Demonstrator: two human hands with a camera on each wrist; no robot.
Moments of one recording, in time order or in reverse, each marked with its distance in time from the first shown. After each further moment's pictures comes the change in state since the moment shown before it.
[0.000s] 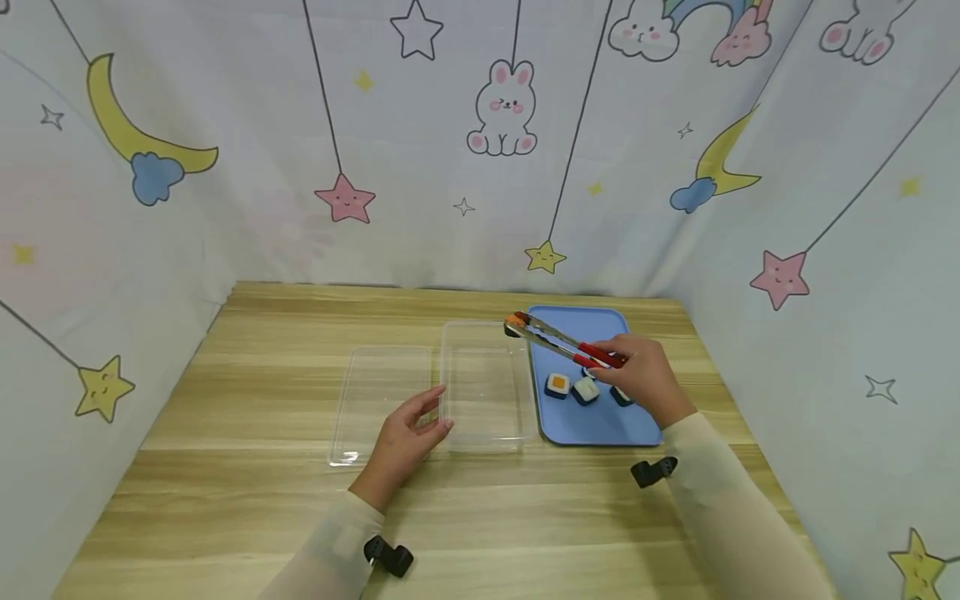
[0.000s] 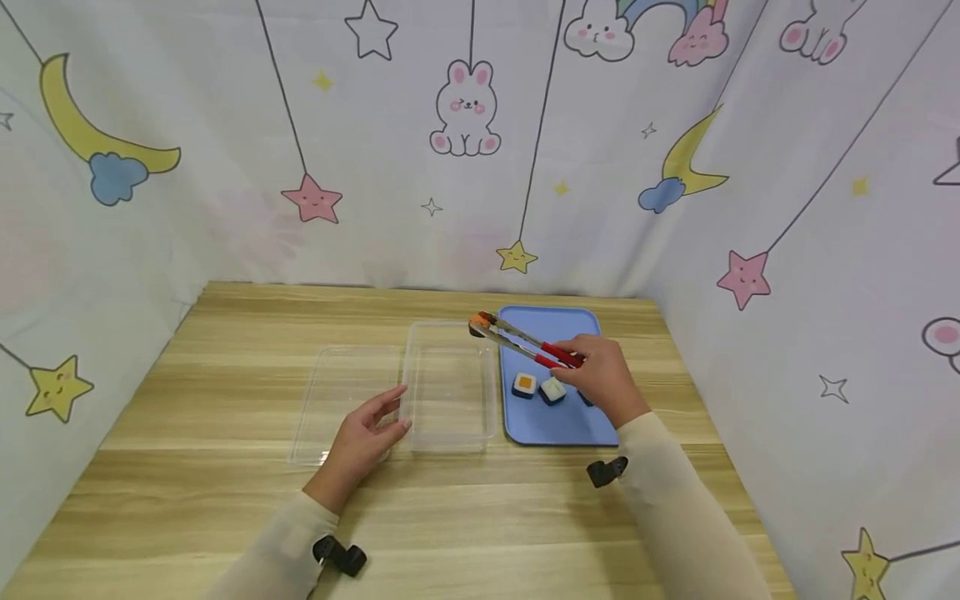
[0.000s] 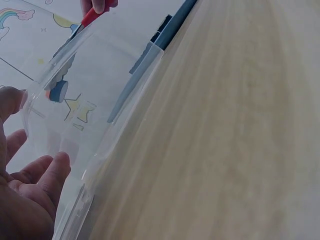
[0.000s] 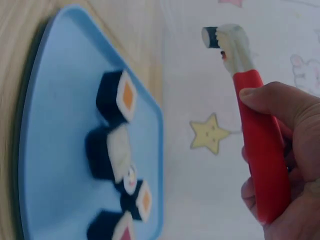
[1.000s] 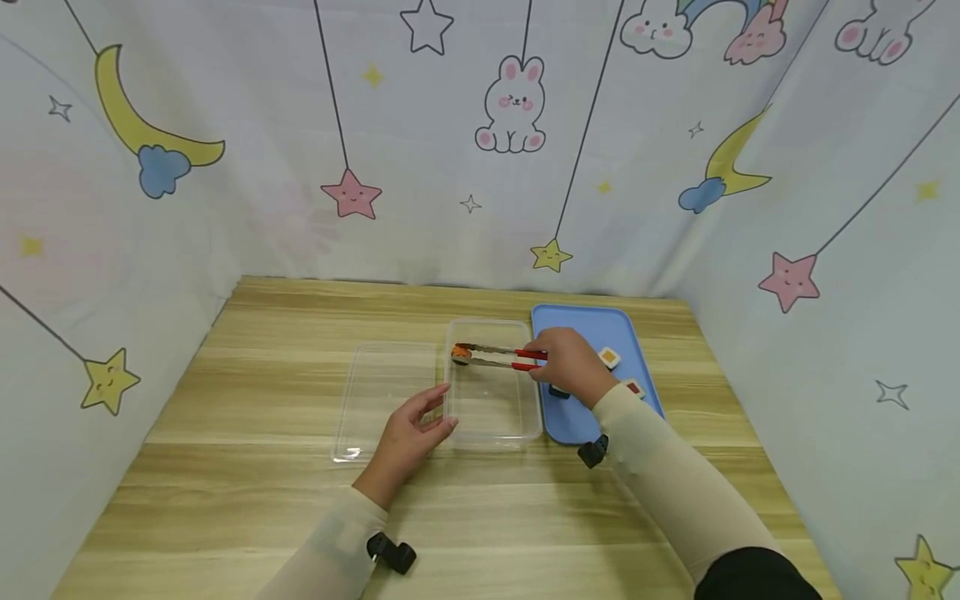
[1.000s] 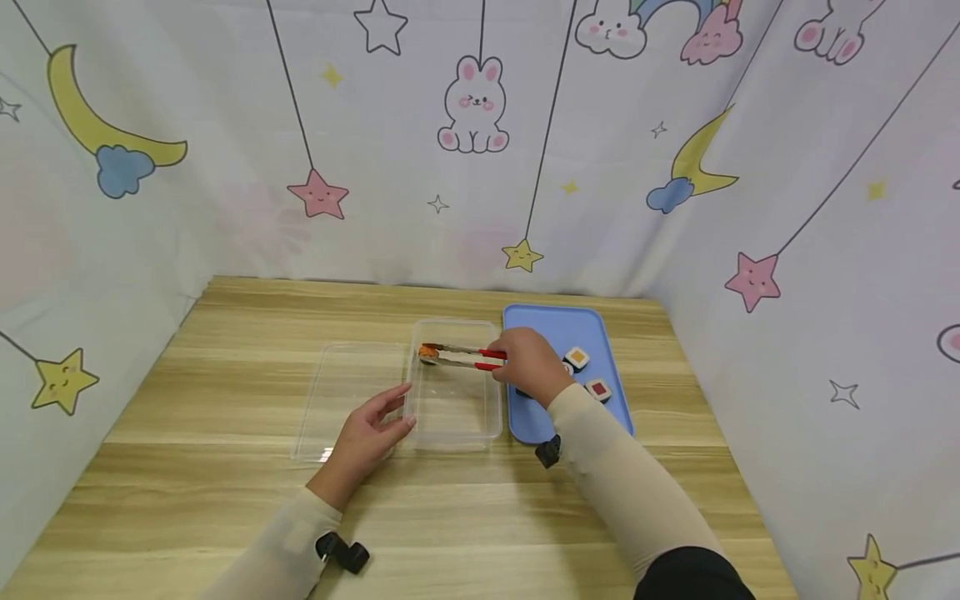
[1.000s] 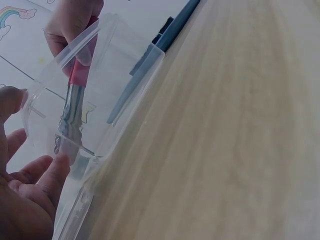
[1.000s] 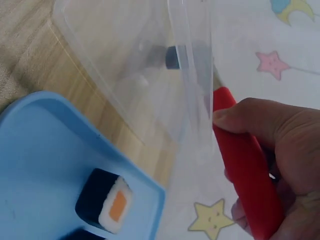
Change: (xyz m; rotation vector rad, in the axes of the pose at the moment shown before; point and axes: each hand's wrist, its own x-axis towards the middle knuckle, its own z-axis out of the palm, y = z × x) left_hand 0.002 -0.001 -0.001 -0.013 -0.015 -0.003; right_hand 0.050 -0.069 0.065 -0.175 -0.272 -0.097
